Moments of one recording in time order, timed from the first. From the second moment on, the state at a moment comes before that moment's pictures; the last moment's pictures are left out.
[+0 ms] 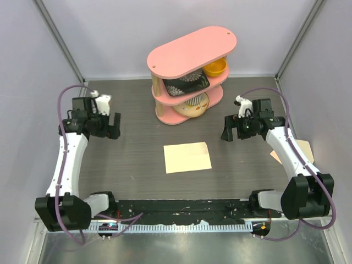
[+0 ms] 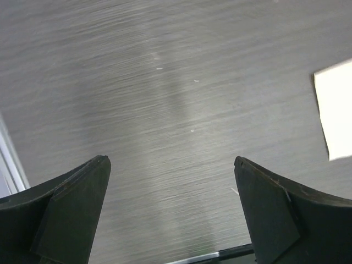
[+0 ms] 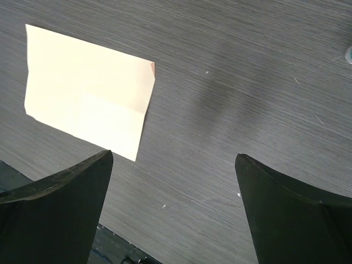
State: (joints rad) left arm 0.11 1.18 1.17 -0.90 0.21 0.18; right arm 0.07 1.26 0.99 -0.69 -0.42 -0.09
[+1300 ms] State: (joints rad) left arm -0.95 1.58 0.98 -0.57 0.10 0.68; right arm 0.27 1.53 0.98 -0.68 -0.63 0.02
